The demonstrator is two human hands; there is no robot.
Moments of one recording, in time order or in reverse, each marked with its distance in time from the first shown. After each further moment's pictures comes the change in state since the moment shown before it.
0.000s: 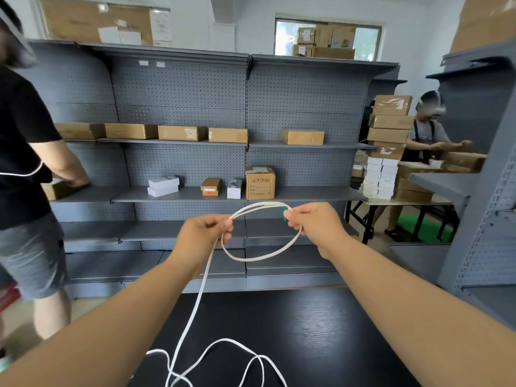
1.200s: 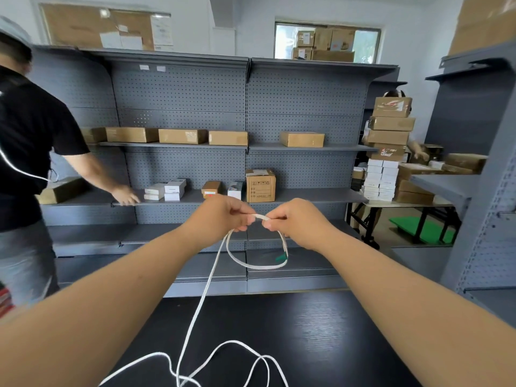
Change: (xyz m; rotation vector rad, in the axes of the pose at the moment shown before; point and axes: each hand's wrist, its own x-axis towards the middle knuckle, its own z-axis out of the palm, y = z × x) left_hand 0.013 0.050 0.017 0.559 -0.310 0.185; right_hand -0.012 -0.036 0.005 -0.584 -0.289 -0.325
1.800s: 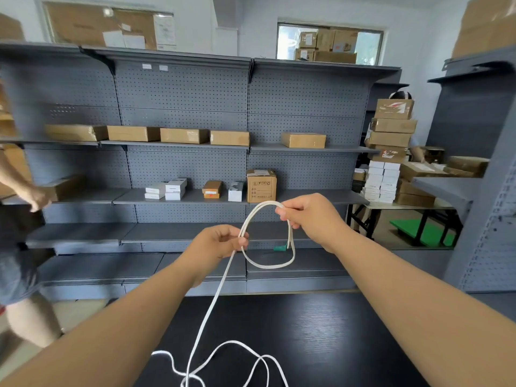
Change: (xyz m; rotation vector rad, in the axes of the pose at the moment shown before) left_hand -0.024 -0.050 0.024 -0.427 0.042 -0.158; right_hand 0.003 0.019 -0.004 0.326 0.169 0.106
